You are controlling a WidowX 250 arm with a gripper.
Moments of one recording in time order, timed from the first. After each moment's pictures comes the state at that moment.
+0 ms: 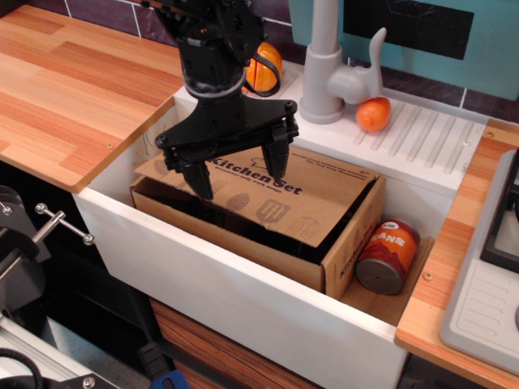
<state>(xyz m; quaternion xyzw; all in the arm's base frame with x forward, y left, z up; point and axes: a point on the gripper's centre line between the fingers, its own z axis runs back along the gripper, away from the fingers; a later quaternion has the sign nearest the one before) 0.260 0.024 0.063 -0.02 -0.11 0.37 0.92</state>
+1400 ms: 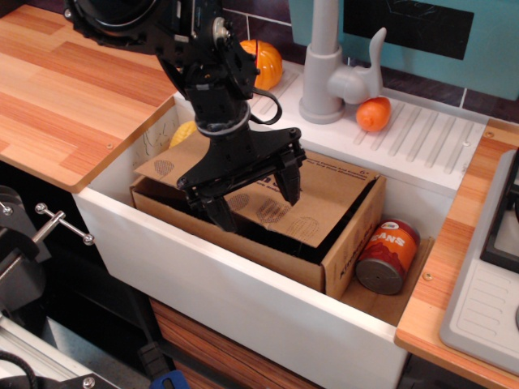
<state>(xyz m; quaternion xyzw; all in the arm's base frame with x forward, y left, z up) 0.267 0.015 0.023 -0.09 -0.07 0.42 0.90</state>
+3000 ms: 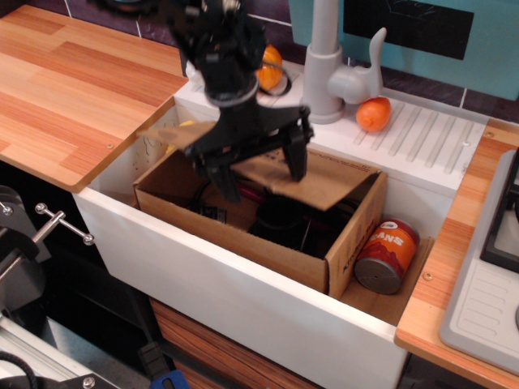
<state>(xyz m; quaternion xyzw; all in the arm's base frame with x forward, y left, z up) 0.298 0.013 0.045 -0.08 -0.11 0.35 0.93</state>
